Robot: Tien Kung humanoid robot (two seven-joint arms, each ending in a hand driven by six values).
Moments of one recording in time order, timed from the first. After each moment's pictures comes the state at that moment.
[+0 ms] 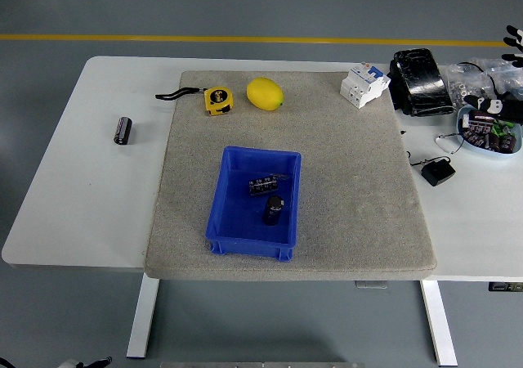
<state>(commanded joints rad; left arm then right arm) -0.18 0.04 -1.02 -0.18 1.32 0.07 0.14 0.33 -0.33 1.58 1.19 -1.77 -0.01 0.24</state>
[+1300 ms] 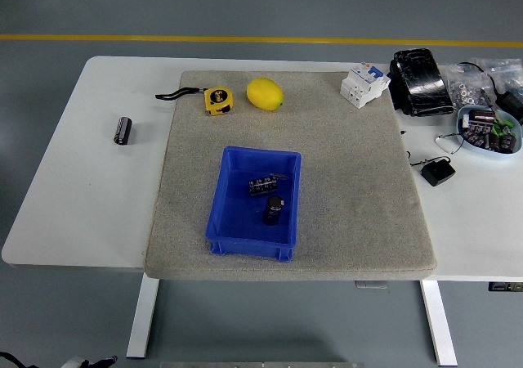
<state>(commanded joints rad) -0.18 0.04 -1.00 -0.18 1.34 0.06 0.14 0.22 -0.26 1.54 1.13 -0.57 -0.09 0.22</state>
